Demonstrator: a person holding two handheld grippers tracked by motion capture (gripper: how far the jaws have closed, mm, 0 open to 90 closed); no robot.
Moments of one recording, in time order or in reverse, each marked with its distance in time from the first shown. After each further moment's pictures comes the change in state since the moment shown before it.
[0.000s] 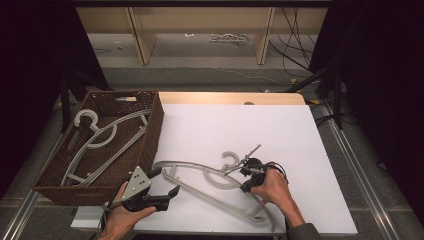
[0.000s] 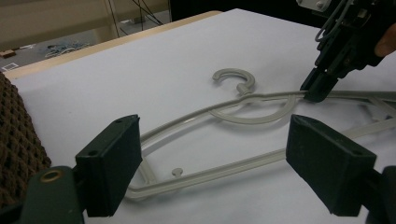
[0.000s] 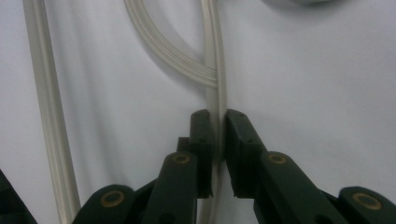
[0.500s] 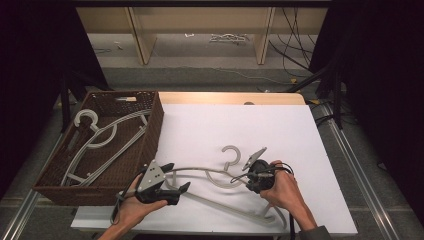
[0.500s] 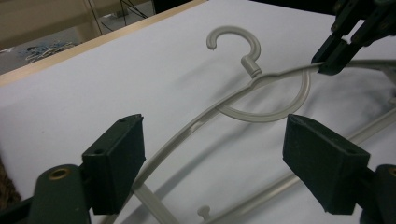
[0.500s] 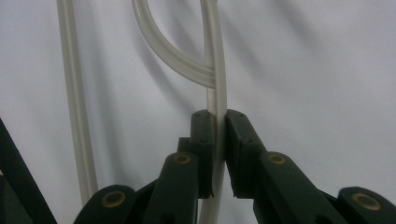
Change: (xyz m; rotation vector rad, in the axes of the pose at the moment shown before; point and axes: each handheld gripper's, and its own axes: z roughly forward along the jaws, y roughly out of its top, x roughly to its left) left arm -0.004 0.016 0.034 0.072 -0.055 0.083; right arm 0.010 -0.013 -0.032 -0.057 -0.091 -0.181
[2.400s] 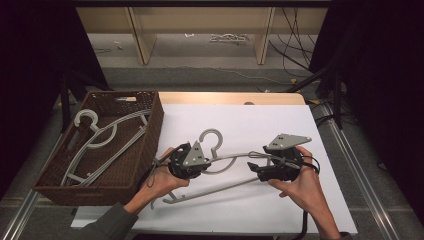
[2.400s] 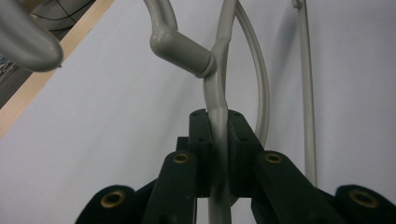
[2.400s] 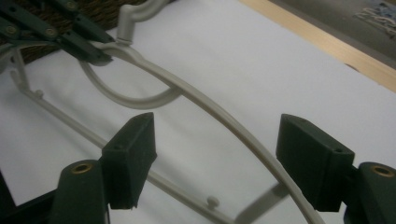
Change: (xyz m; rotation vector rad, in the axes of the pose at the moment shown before) left arm -0.007 0.077 0.053 0.251 -0.143 0.302; right arm -0.005 -0.008 -0.081 -0.467 -0.145 0.145
